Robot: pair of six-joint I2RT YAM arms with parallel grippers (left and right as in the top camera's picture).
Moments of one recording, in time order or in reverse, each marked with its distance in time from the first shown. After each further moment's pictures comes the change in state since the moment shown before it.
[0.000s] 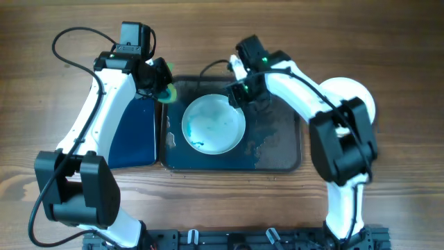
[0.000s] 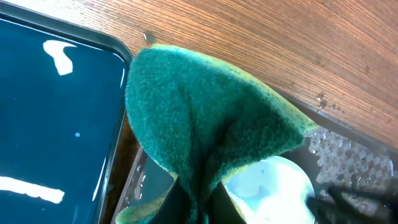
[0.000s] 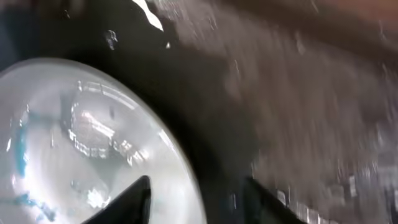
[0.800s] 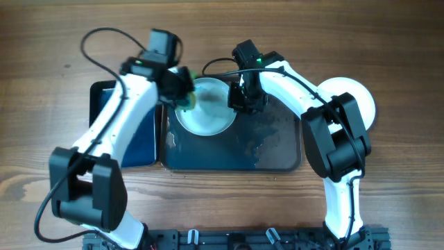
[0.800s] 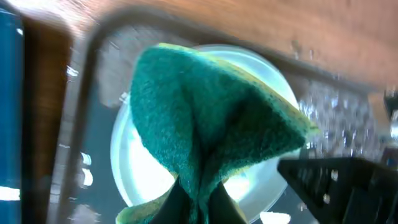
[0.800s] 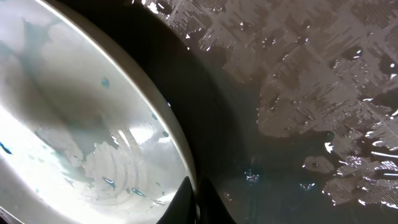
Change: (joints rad) left arm -0.148 0.000 -0.057 0.052 0.005 -0.008; right arm 0.008 0.045 -0.002 -0.071 -0.030 0.526
